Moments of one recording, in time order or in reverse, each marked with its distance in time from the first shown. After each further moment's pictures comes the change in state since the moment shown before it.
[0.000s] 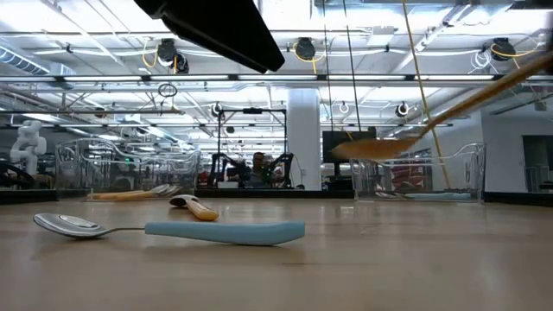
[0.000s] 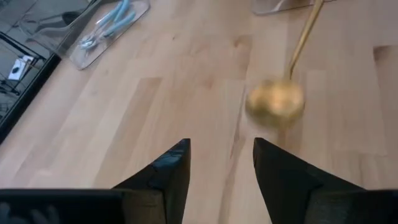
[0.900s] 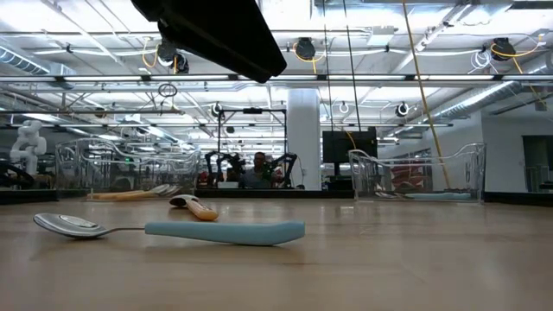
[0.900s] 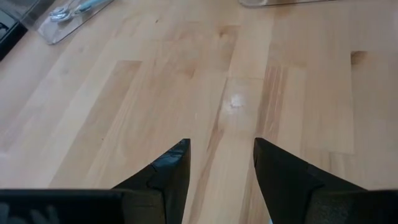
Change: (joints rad) left arm 0.009 0.000 0.000 0.002 0.096 -0.098; right arm 0.432 -0.084 0.318 -0.490 -0.026 0.773
